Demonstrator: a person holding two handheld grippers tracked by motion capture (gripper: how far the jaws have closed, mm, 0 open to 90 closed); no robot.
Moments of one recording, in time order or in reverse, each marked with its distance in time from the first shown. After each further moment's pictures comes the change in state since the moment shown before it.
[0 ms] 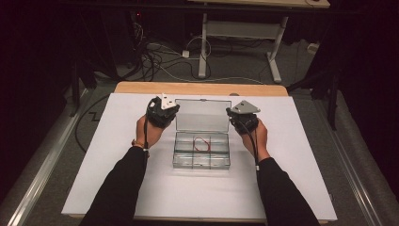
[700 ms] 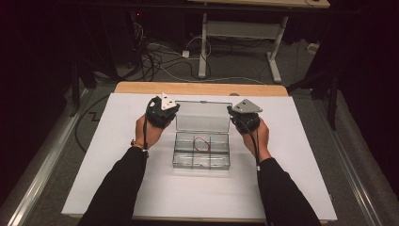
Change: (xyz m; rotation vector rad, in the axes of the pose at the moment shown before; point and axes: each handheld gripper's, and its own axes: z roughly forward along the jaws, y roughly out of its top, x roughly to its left) left arm -0.003 0.004 -0.008 -0.009 0.014 0.019; right arm 0.000 0.007 -0.011 -0.024 -0.023 0.004
